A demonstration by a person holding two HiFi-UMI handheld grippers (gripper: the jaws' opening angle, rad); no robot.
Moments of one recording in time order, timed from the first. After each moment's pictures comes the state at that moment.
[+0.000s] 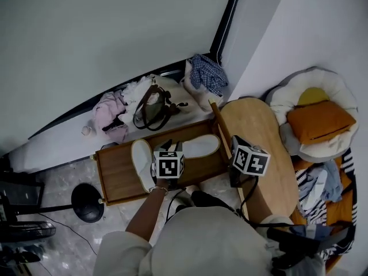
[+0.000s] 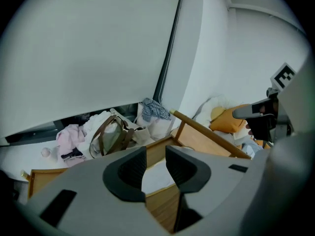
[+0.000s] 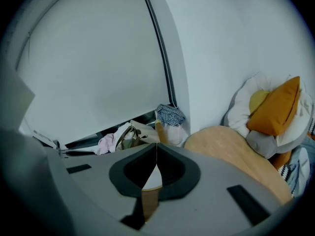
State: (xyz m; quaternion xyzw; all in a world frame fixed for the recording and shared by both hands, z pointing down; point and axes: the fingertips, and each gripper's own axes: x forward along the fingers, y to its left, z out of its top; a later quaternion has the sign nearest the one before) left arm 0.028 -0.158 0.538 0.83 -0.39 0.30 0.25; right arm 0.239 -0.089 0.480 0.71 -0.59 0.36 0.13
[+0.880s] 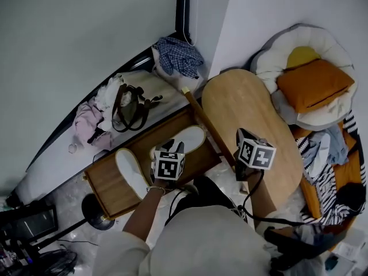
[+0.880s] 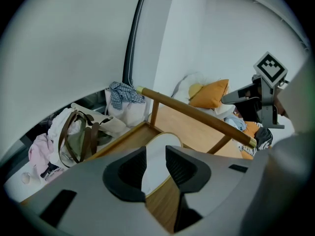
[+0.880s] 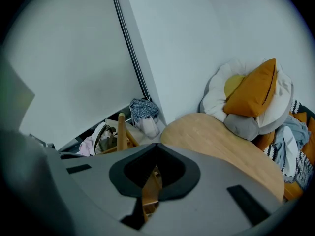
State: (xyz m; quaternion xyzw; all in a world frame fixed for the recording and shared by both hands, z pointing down) left arm 0.114 -0.131 0.595 0.86 -0.23 0.39 0.22; right arm 0.329 -0.039 0.534 0.76 -0.49 0.42 0.12
